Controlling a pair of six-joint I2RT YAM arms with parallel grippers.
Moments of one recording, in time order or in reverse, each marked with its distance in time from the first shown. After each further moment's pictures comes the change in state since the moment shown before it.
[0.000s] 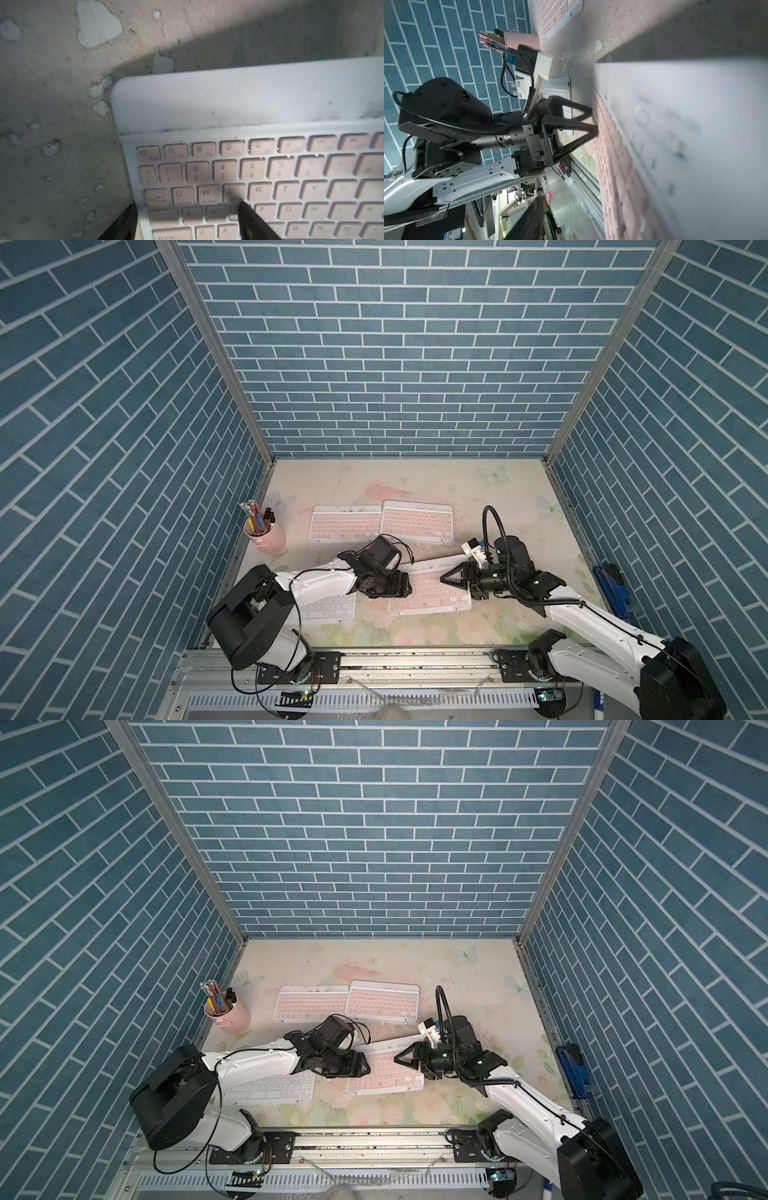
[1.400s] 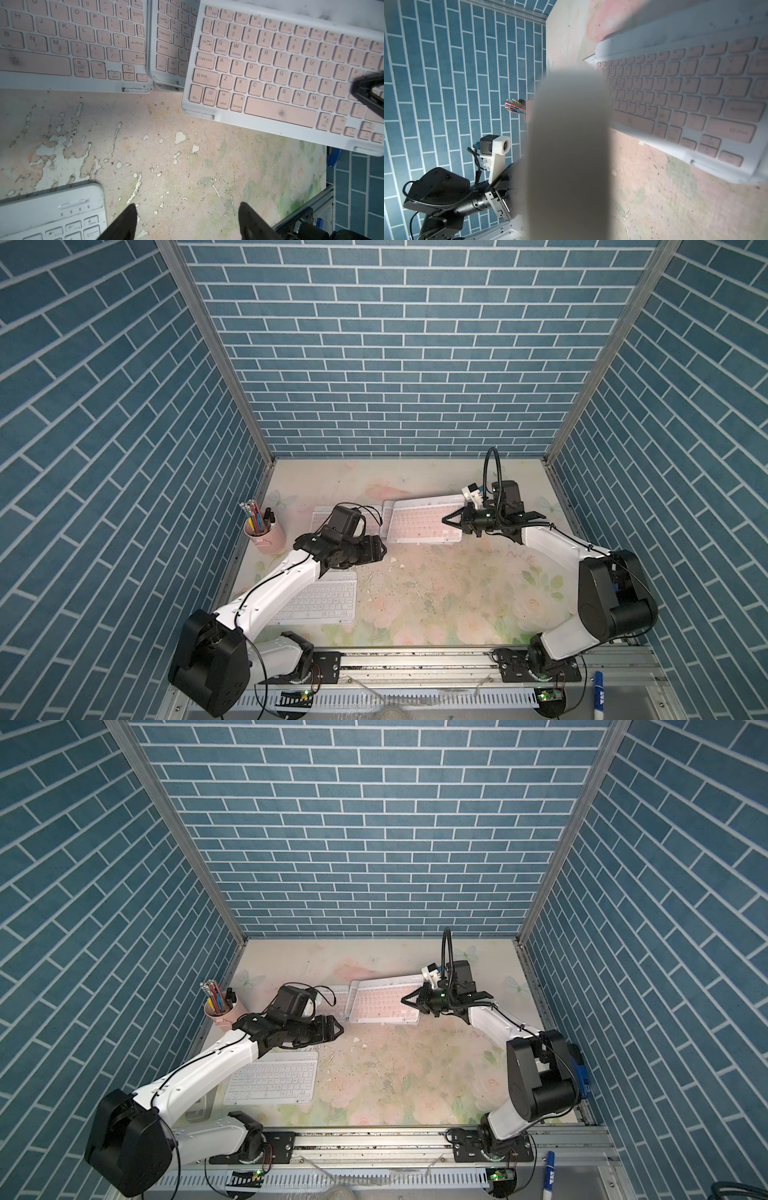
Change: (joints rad) left arm 0.302 -0.259 0.148 -0.243 -0.058 0.102; right arm -0.244 0.573 0.545 0.024 -0.077 -0.235
